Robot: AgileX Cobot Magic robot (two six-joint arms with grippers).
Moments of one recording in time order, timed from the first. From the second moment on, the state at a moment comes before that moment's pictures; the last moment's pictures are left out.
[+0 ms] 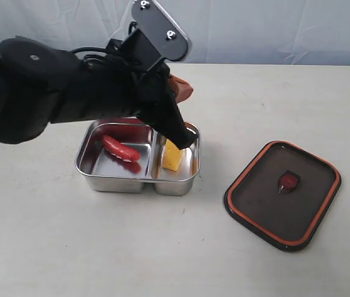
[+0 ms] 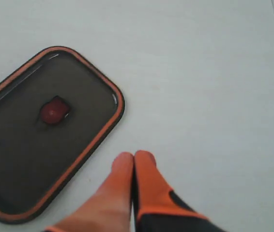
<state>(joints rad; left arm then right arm) -0.79 1.53 -0.95 -1.31 -0.03 1.57 0.67 0.97 -0.77 -0.60 1.03 0.68</state>
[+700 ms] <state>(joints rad) -0.79 1.35 -0.65 -1.50 -0.07 1.57 0.18 1.59 -1.03 -0.09 0.85 0.15</state>
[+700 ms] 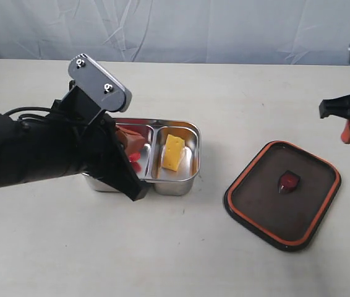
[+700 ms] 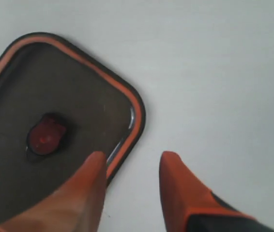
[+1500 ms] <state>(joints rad) -0.79 1.35 -0.64 -1.50 -0.08 1.57 0.09 1.84 -1.07 0.00 0.75 0.09</state>
